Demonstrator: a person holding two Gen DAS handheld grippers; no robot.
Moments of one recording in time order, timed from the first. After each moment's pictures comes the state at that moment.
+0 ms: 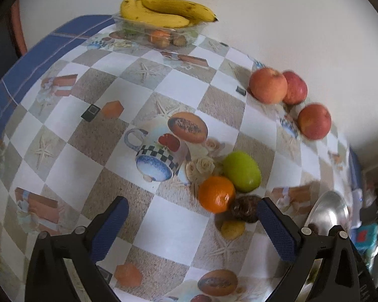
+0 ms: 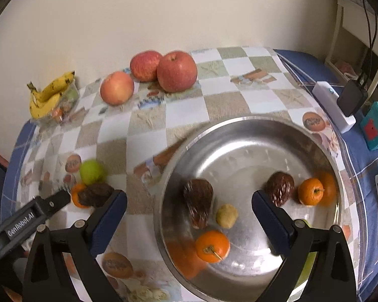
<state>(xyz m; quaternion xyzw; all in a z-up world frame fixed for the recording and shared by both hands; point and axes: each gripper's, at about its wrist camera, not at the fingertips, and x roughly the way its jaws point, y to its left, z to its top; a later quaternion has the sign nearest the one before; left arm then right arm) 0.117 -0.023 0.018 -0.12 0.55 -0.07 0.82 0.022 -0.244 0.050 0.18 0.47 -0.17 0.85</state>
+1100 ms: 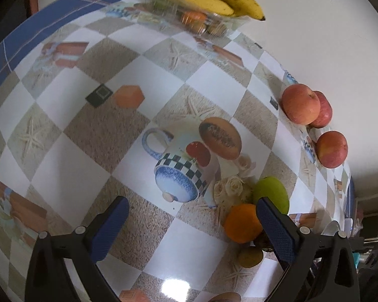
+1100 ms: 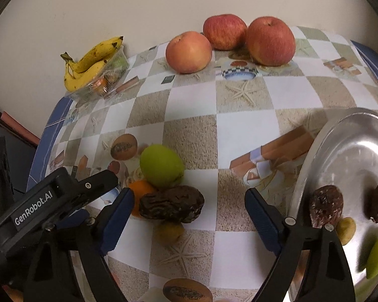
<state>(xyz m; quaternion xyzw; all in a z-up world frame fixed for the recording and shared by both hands) 0.150 0.011 -0.020 -0.20 0.59 -0.04 0.78 0.087 -0.177 -0.001 0.20 0.50 -0.04 0.84</state>
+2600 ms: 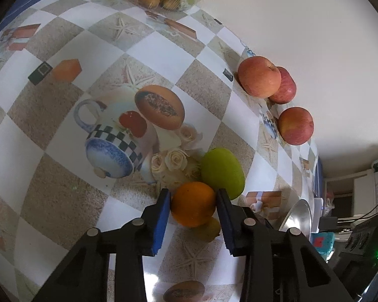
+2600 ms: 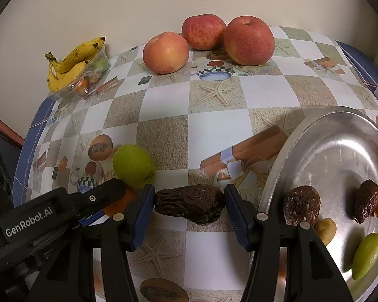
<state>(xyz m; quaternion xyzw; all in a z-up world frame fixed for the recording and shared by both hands) 0.145 -0.024 -0.023 -0.24 0.60 -0.15 0.74 0.081 -0.189 -0.002 0.18 0.51 -0.08 0.84</state>
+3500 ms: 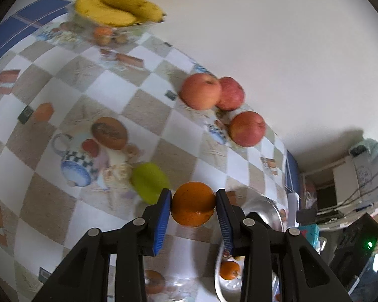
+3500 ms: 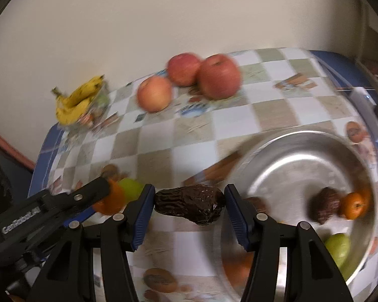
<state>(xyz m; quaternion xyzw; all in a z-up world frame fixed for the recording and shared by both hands) 0.129 -0.054 0.042 -0.23 0.55 -0.22 0.78 0.048 -0.233 0.054 0.21 0.46 -0.11 0.86</state>
